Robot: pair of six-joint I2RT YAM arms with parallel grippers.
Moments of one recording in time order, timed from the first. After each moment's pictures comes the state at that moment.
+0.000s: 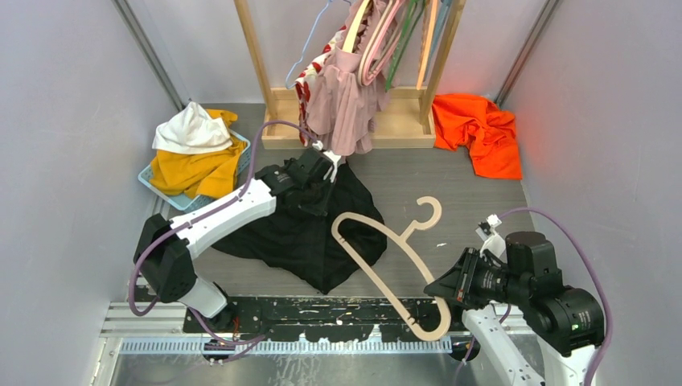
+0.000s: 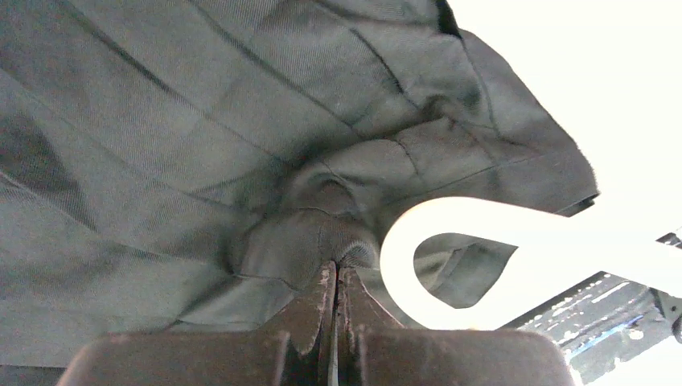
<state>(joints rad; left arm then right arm) -0.79 1.53 1.25 -0.69 -0.05 -0.34 0.24 0.47 1.22 -1.59 -0.57 0.77</state>
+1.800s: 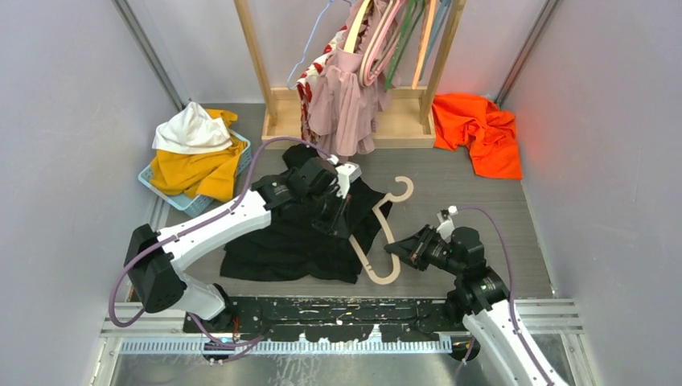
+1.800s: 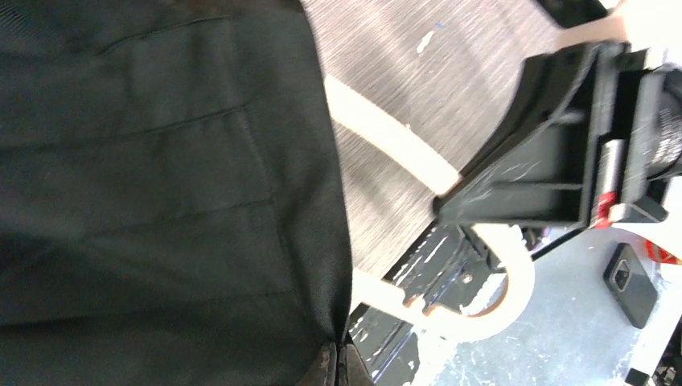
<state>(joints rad) -0.89 1.44 1.23 -0.69 0.30 -0.42 0.28 0.24 0.21 -0.39 -0.56 1.21</state>
